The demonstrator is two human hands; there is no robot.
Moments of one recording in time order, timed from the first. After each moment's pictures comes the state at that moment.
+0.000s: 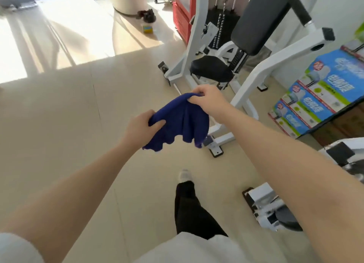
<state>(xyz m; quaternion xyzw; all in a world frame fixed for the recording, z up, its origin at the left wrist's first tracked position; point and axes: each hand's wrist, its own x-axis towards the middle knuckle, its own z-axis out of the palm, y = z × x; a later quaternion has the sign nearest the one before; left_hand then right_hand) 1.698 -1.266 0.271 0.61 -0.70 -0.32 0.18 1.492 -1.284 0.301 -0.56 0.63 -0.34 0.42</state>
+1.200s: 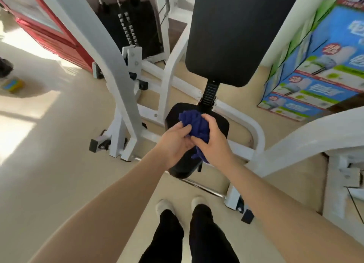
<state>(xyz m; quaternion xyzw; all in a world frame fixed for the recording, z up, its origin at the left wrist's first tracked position) 1.351 -2.009 0.135 0.35 -0.40 -0.85 -0.02 1.288 -1.900 0.124 -0.23 0.79 -0.48 0.31</state>
